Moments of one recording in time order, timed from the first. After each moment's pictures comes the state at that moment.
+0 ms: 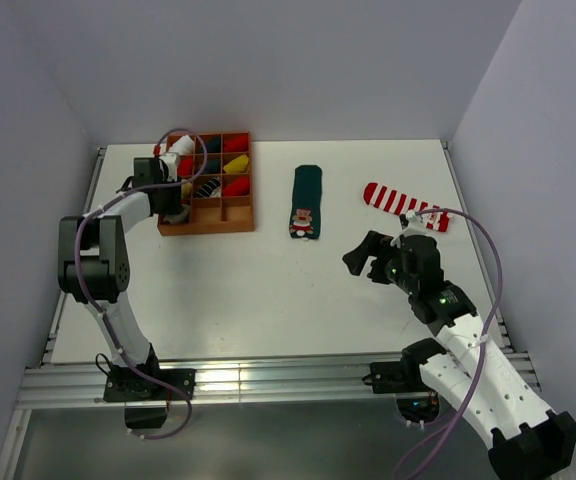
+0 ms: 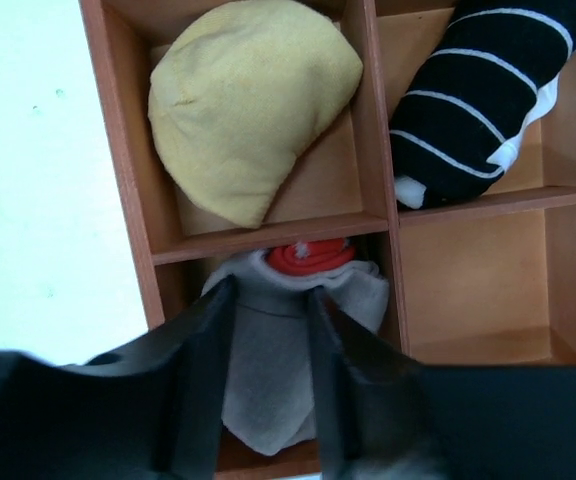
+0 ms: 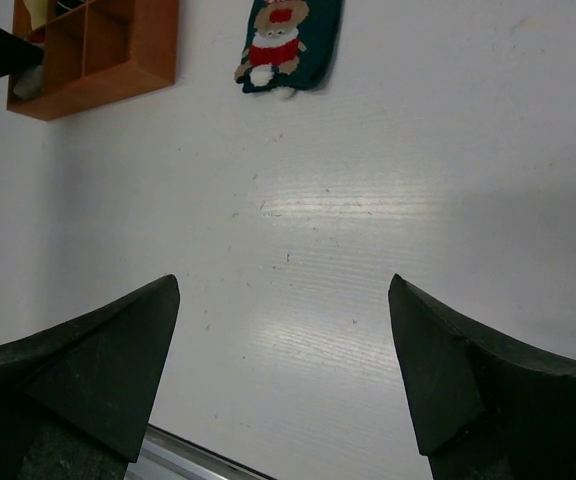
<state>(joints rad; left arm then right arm) 0.00 1.91 1.25 -0.16 0.09 0.05 0.35 0.66 0.55 -0.40 -0.06 0.60</state>
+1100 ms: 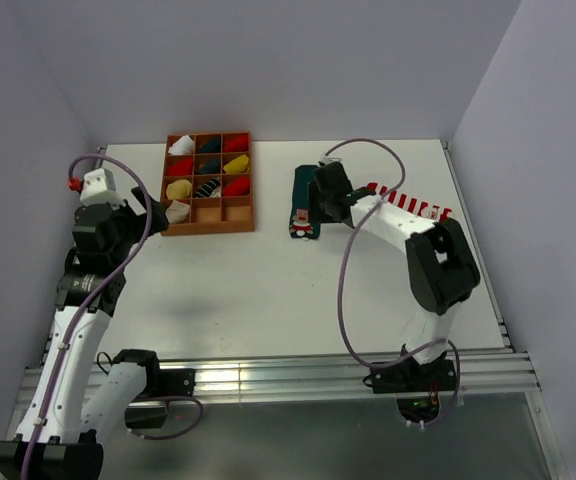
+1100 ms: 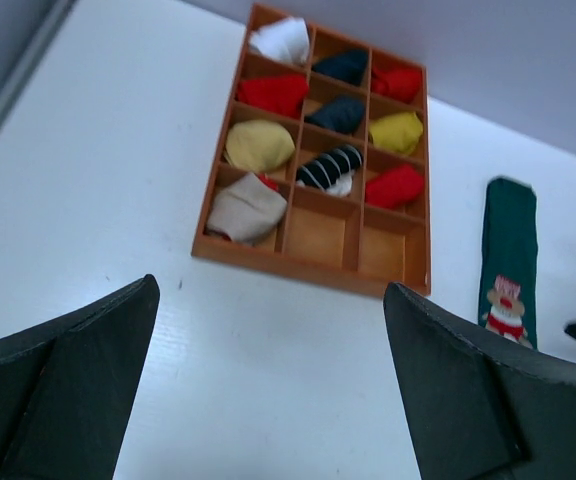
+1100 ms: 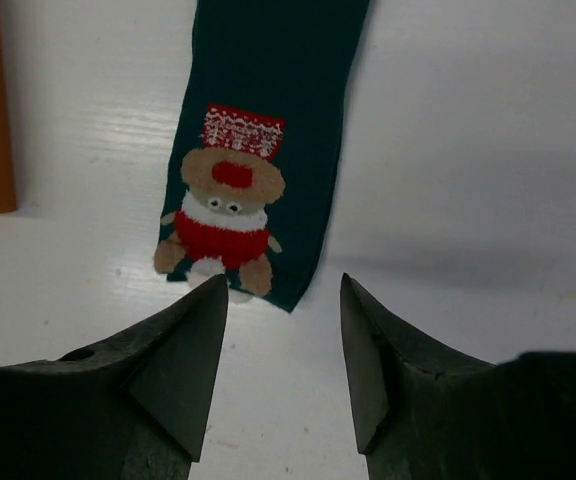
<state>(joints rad) -0.06 0.80 0.91 -0.37 -0.15 -0.37 0.46 1.75 1.22 -0.30 0.14 0.40</state>
